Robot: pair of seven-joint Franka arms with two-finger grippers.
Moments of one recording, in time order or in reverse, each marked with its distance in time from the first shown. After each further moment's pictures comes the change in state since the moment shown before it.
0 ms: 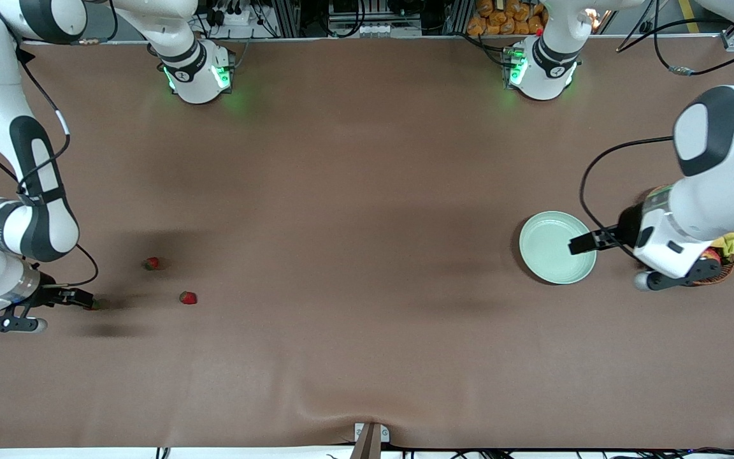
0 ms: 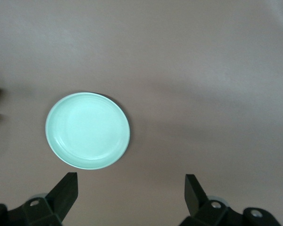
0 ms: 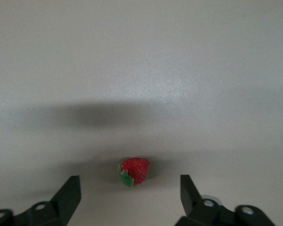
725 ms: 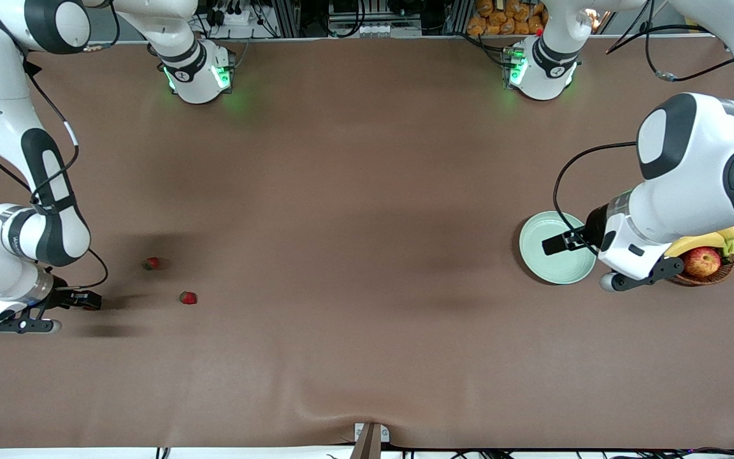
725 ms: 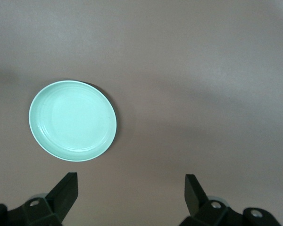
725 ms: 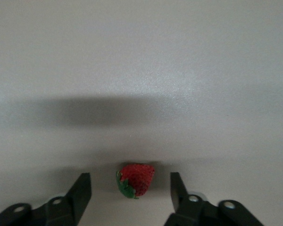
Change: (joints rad) left arm -0.049 0.025 0.001 0.000 0.000 0.005 -0.092; right arm -0.001 0.053 0.000 0.003 0.000 0.029 -0.027
